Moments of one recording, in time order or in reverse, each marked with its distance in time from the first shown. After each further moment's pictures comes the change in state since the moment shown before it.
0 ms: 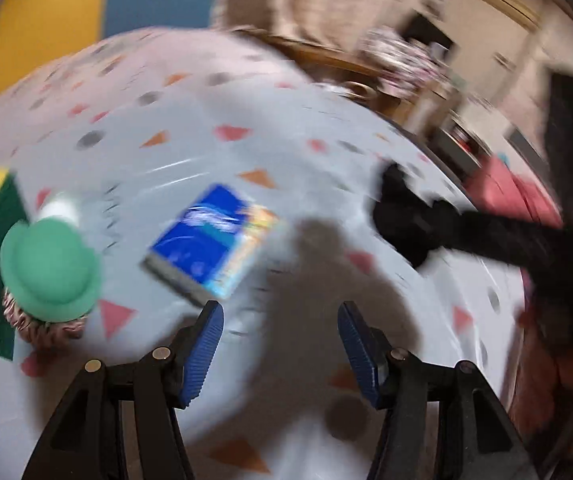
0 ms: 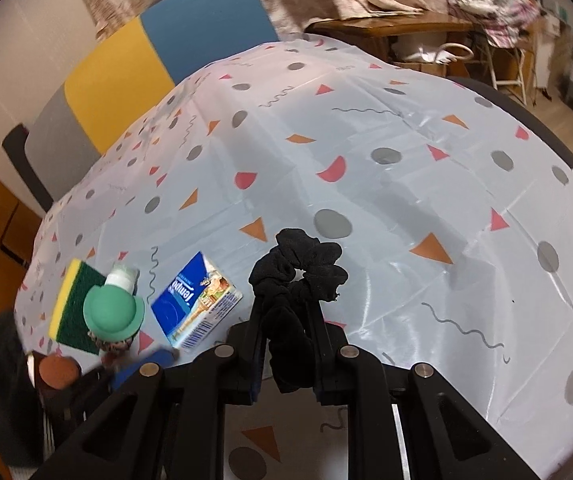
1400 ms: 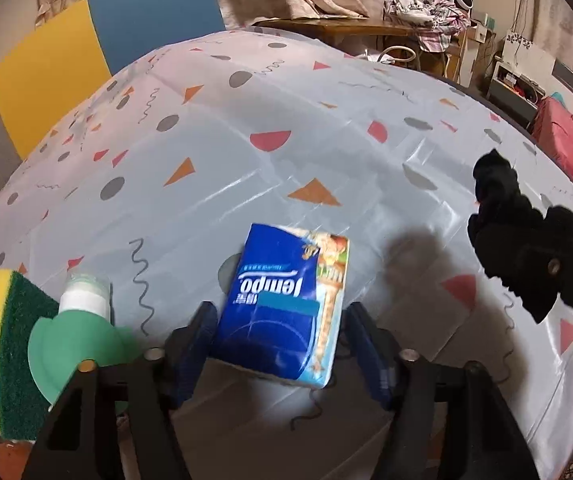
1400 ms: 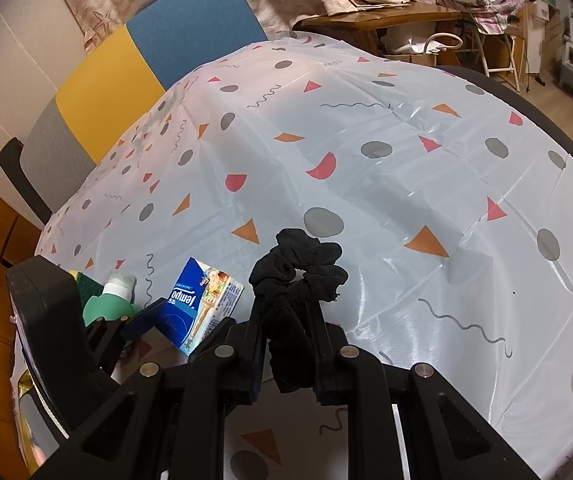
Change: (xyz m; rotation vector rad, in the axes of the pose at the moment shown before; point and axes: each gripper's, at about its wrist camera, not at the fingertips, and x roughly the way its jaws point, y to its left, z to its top) left arm 0.054 0.004 0.036 0.105 0.068 0.313; right arm 0.003 -0.003 0.001 0.036 0.010 0.003
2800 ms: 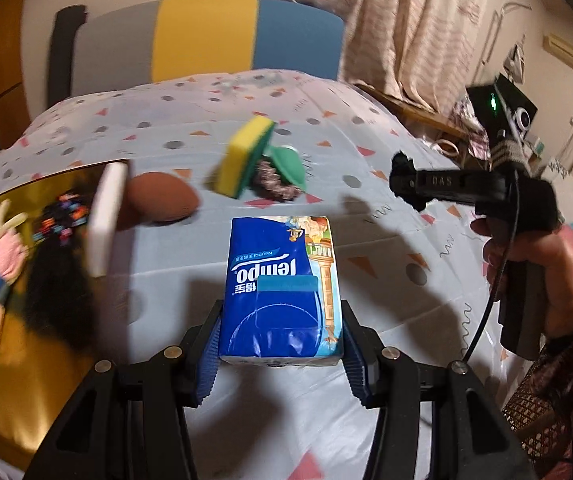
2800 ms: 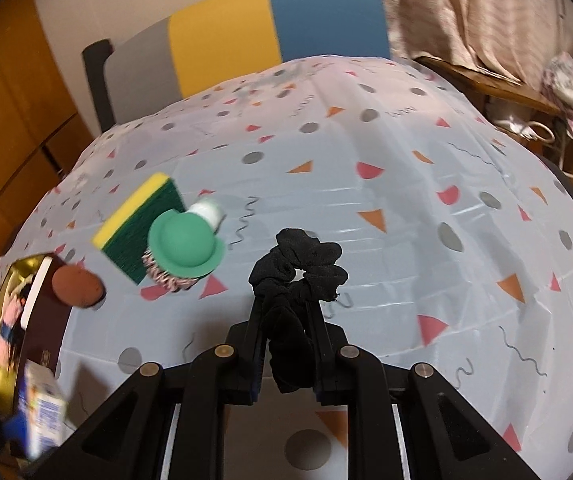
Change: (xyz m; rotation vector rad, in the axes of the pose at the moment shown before) left arm -0.192 0.069 -0.207 -0.429 -0.192 0.026; right arm -0.002 0.086 -0.049 -0.426 -0.020 0.091
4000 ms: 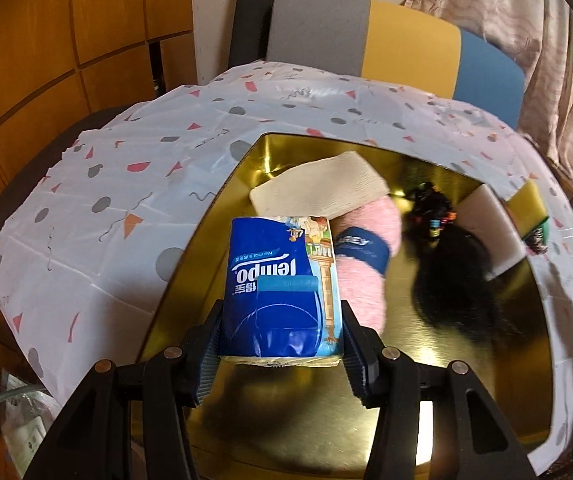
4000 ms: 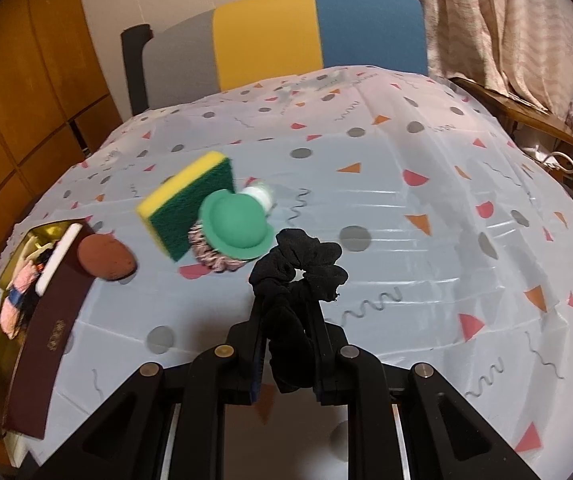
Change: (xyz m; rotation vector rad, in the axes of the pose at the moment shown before) left arm -0.064 0.260 -0.036 -0.303 0.012 0.423; right arm -0.004 0.038 -0.020 -0.108 -0.029 0.056
